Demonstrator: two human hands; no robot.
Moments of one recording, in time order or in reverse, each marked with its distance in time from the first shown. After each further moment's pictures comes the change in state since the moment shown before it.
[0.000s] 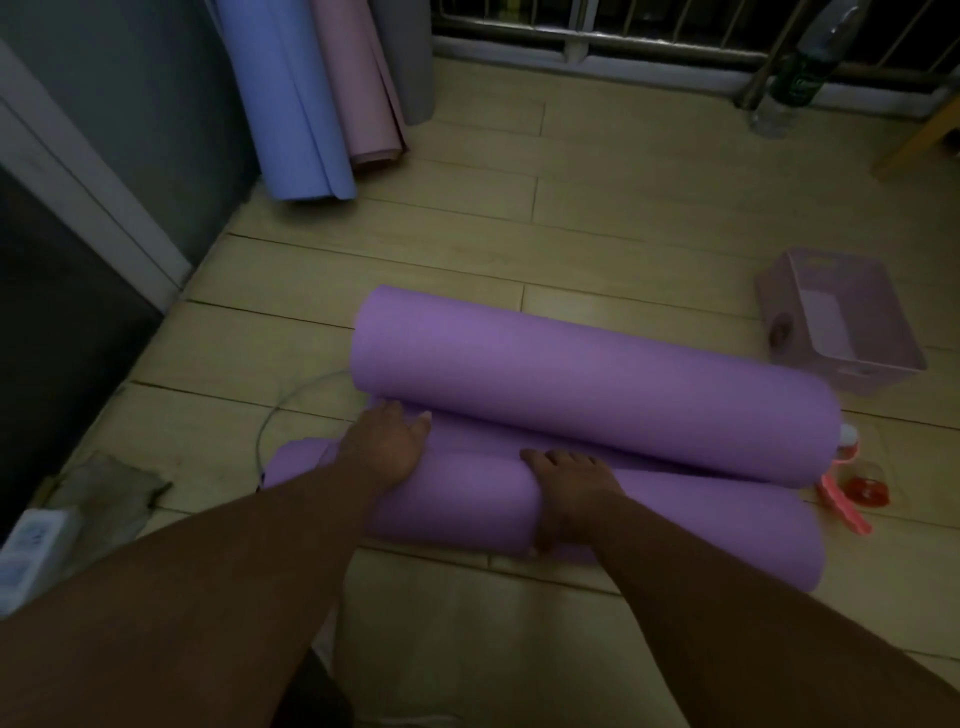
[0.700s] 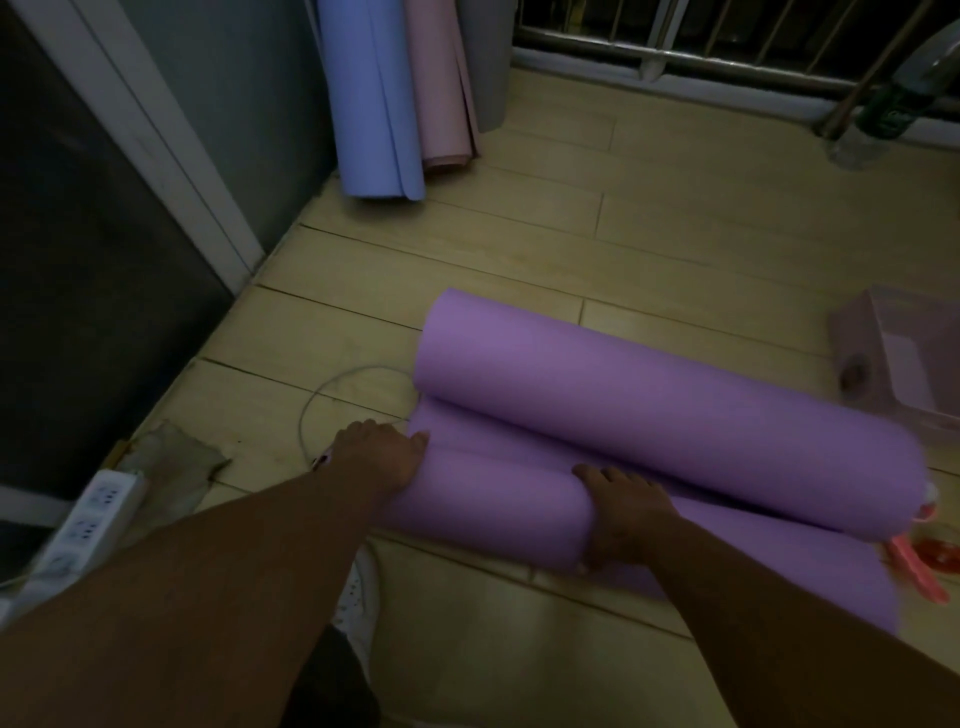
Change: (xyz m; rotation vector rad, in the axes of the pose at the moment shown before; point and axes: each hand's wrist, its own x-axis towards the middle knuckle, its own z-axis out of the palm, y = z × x) left_hand 0.003 -0.073 -0.007 0.025 -0.064 -0.265; right_hand 0.010 -0.004 -0.002 -0.006 -0.026 0.052
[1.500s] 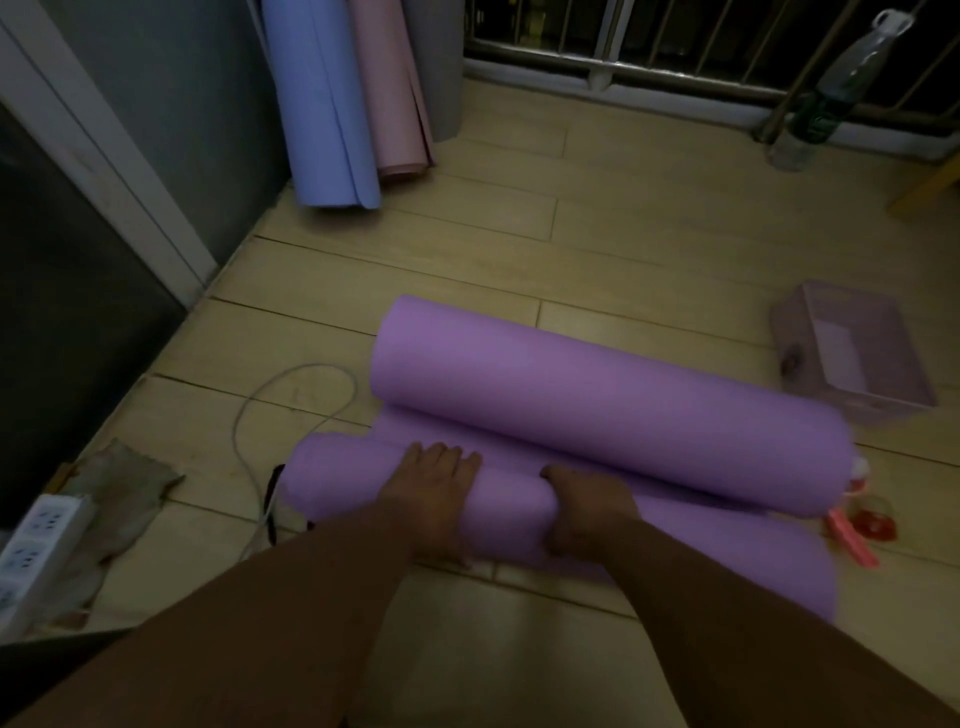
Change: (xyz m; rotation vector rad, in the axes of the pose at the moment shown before) left_hand -0.066 0.068 0.035 0.549 -0.021 0.767; right_hand -0.010 0.009 0.005 0.090 0.126 0.025
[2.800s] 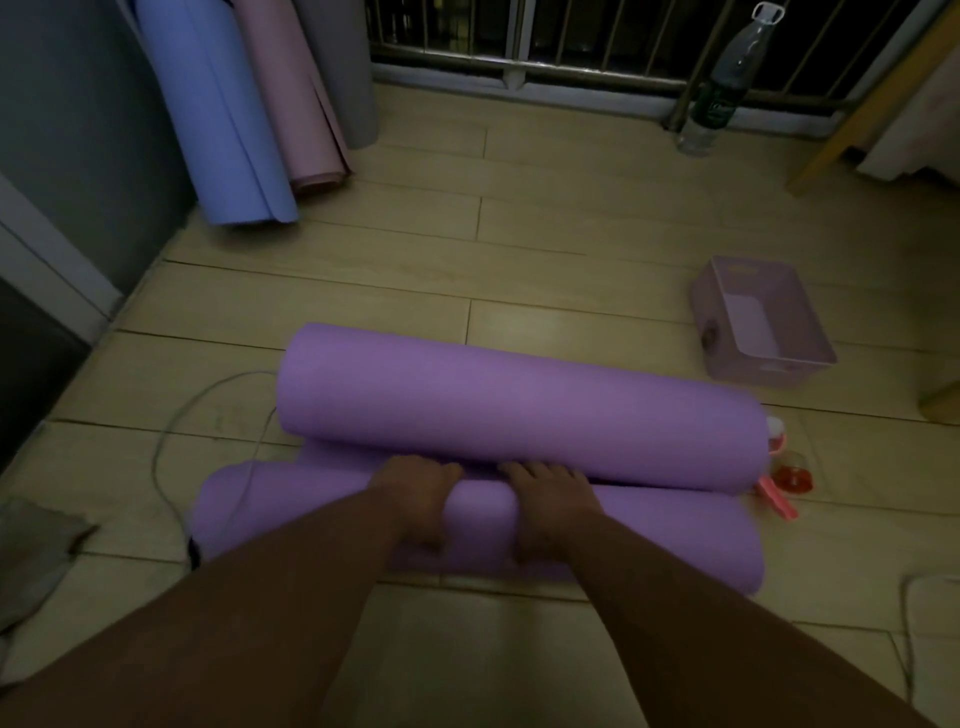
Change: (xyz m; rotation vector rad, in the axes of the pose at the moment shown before) left_hand 0.043 0.046 -0.041 0.007 -0.089 0.028; right_hand -0.022 0.030 0.001 -0.071 0.005 -0.011
